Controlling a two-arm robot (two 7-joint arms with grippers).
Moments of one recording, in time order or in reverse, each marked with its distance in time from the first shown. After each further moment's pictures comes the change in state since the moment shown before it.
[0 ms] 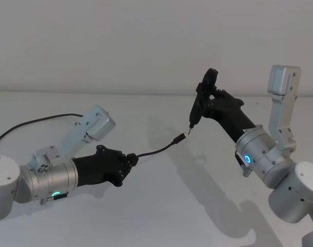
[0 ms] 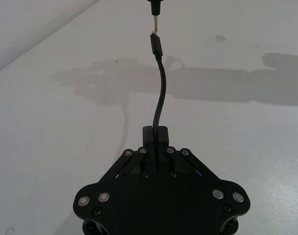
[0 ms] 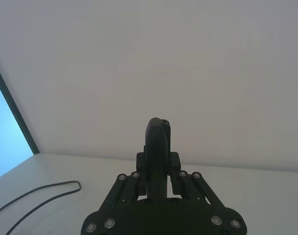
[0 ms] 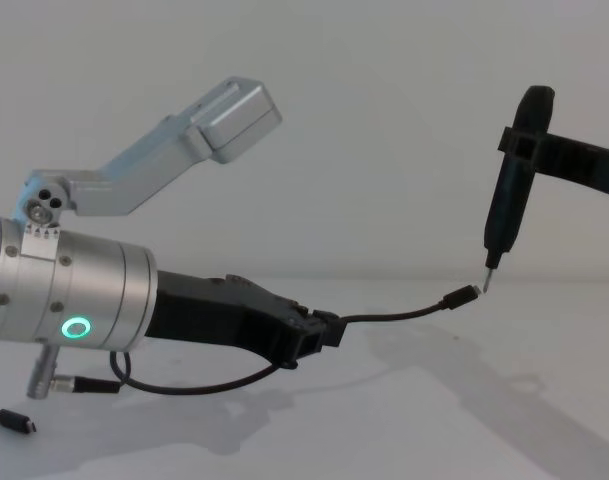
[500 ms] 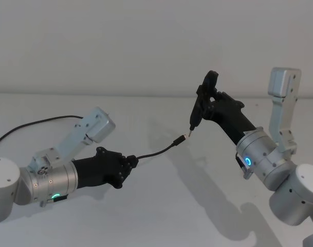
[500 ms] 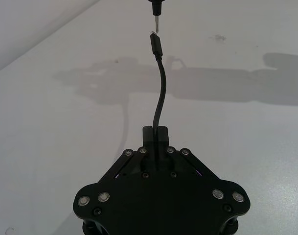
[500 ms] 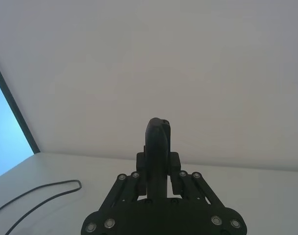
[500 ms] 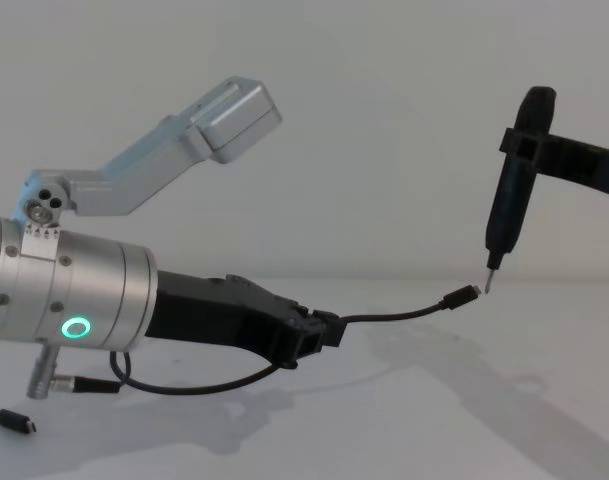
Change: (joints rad) left arm 0.000 0.000 0.000 0.000 0.000 0.000 0.000; right arm -0.003 0.002 0.002 -0.004 0.000 0.004 0.002
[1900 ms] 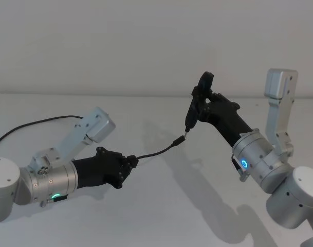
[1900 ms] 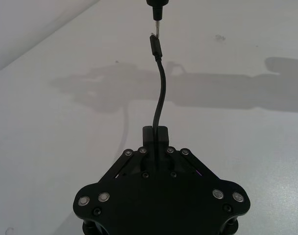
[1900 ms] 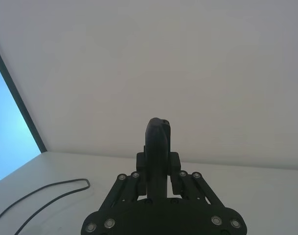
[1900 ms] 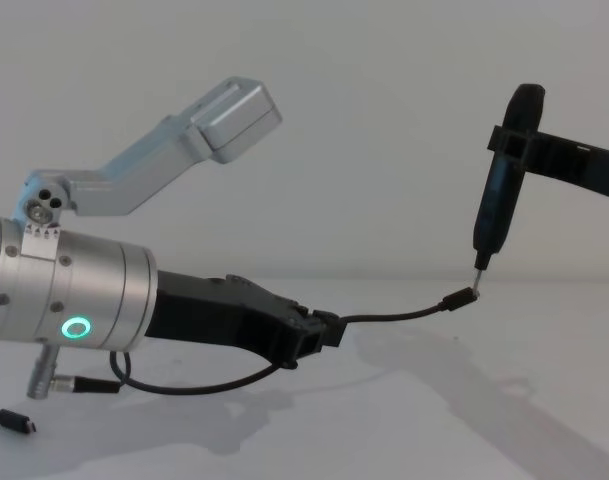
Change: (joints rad) left arm 0.000 0.000 0.000 0.000 0.000 0.000 0.000; right arm -0.016 -0.005 -0.014 -0.026 0.003 0.006 -0.007
